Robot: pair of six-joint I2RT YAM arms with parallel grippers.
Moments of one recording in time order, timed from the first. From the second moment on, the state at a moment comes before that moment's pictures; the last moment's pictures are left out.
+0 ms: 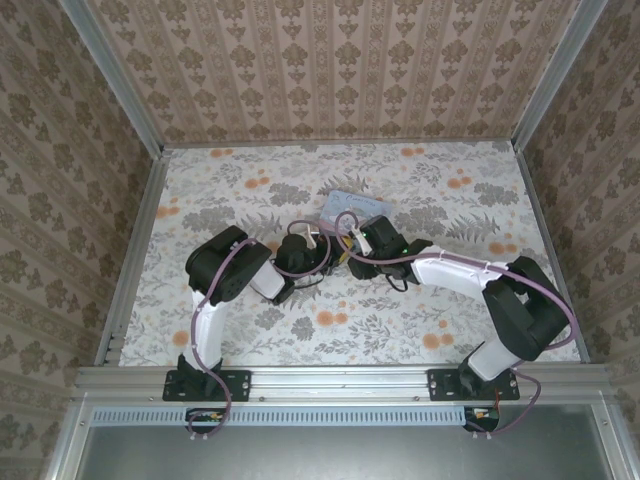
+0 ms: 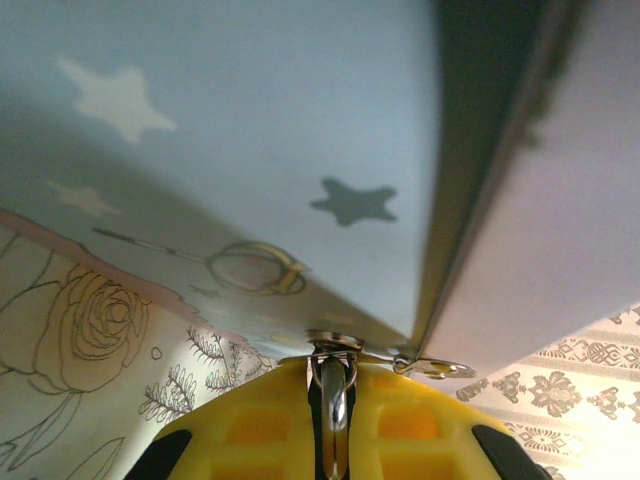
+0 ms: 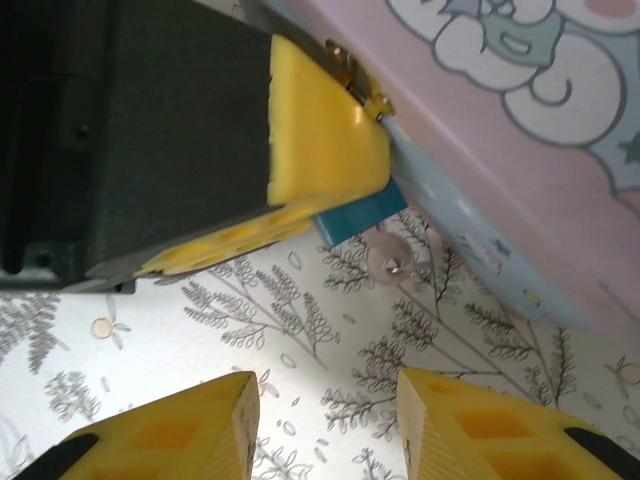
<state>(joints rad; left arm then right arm) -0.72 2.11 0.70 1.19 0.38 -1.48 0.63 1.57 0.87 -0.25 0.02 0.14</state>
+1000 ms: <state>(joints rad) -0.72 2.10 0.70 1.19 0.37 -1.51 0.76 1.77 1.04 -0.28 0.41 0.02</state>
